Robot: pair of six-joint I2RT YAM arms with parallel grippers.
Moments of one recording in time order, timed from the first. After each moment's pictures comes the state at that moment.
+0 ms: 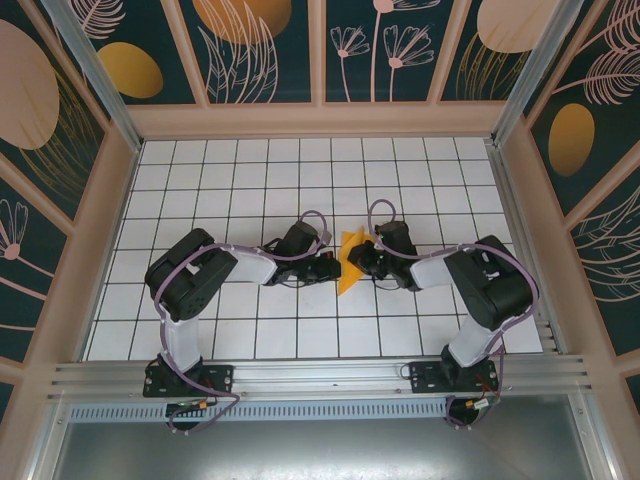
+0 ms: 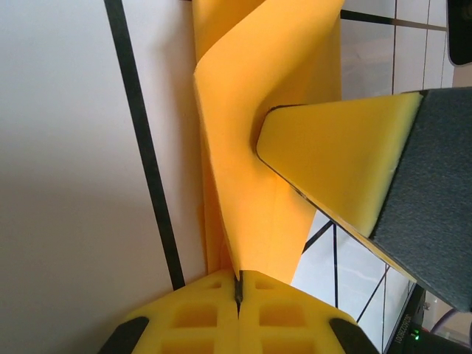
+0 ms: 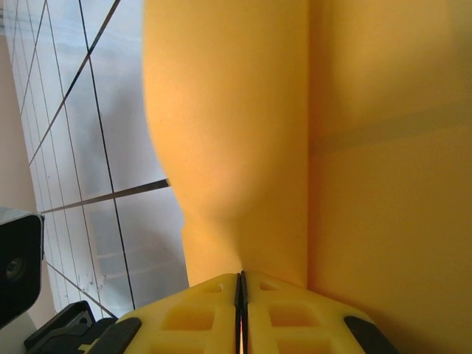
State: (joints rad) left arm -0.75 1.93 0.87 0.27 0.50 -0.90; right arm 0.50 1.69 0.54 0.41 -0.39 0.99
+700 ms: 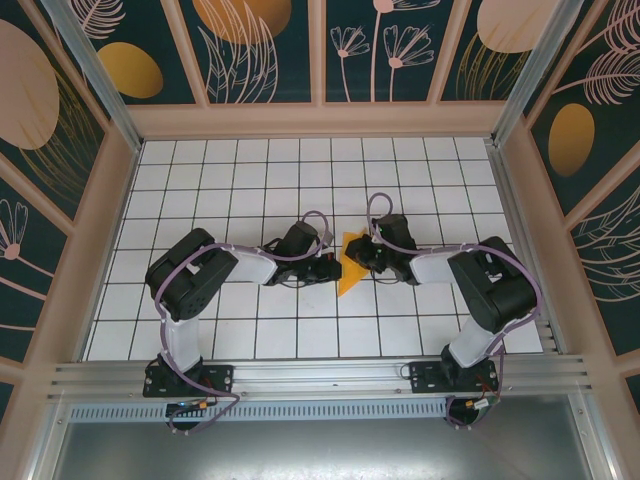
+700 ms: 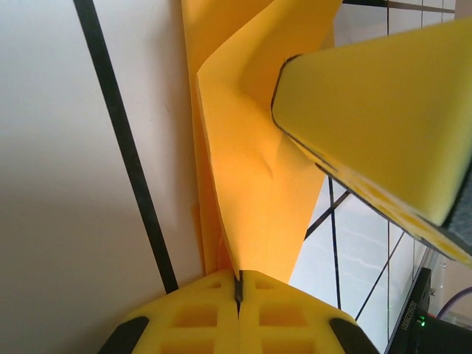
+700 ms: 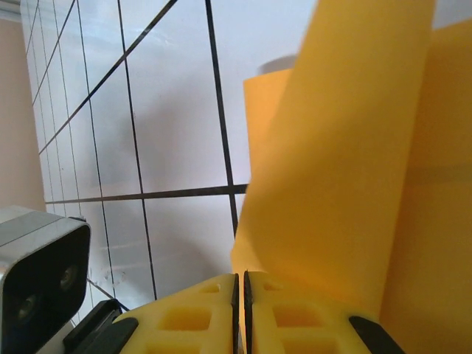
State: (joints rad) left arm -0.75 1.93 0.87 0.27 0.52 -0.86; right arm 0.50 1.67 0.61 0.34 -0.40 0.94
